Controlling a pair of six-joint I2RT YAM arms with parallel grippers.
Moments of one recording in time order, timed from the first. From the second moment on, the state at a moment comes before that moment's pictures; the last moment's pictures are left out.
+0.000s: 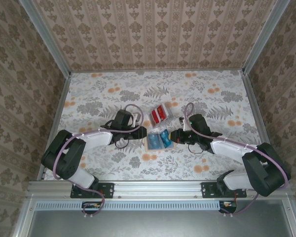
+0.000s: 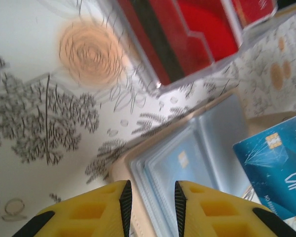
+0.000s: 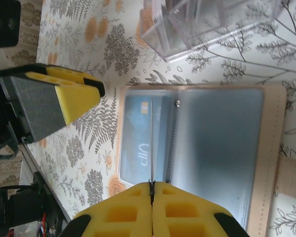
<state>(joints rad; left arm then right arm) -0.61 1.53 0.65 0.03 0.41 -0.55 0.46 1.32 0.49 0.12 -0.51 0.68</state>
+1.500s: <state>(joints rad) -0.68 1.56 0.61 0.04 0.33 -0.60 0.51 1.55 0.46 0.32 -0.48 0.76</state>
